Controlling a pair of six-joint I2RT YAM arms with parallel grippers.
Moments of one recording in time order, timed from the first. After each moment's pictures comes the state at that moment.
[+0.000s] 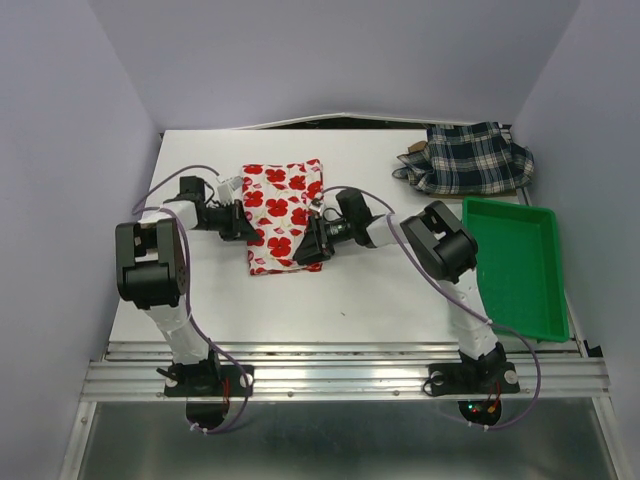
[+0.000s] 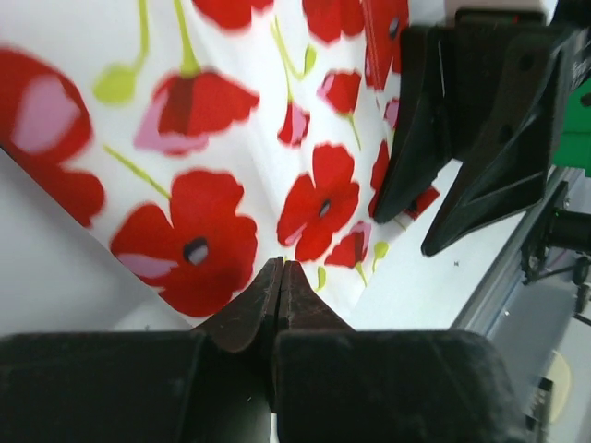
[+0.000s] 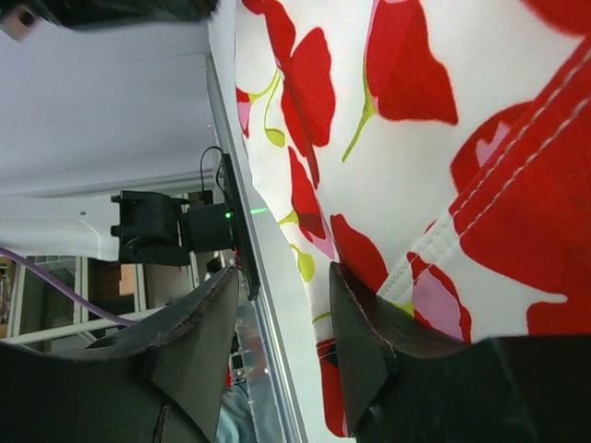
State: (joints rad) left arm 0.09 1.82 1.05 -0.45 0.89 0.10; right arm 0.60 2.31 1.36 0.31 -1.02 0.85
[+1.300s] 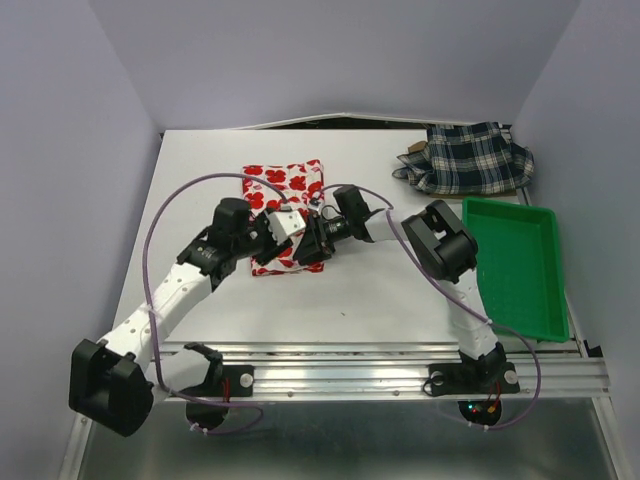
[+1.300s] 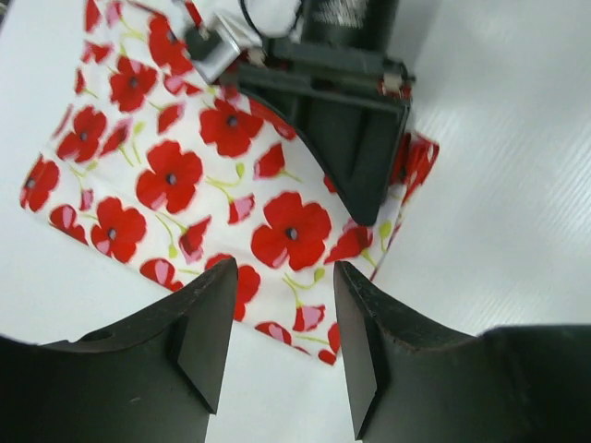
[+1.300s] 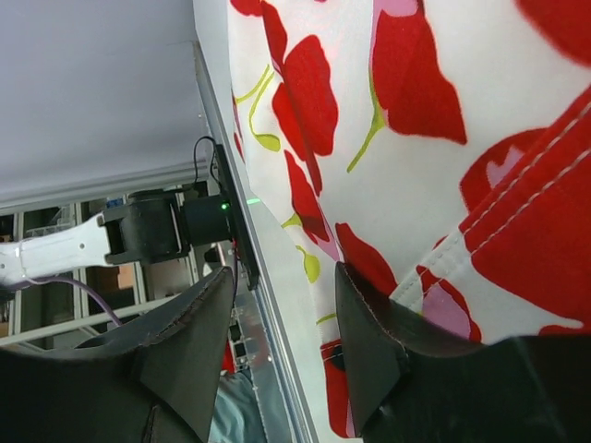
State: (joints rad) left arm -0.39 1.12 0.83 -0.34 0.33 0.60; right arm 0.60 2.31 1.43 0.13 -1.03 0.76
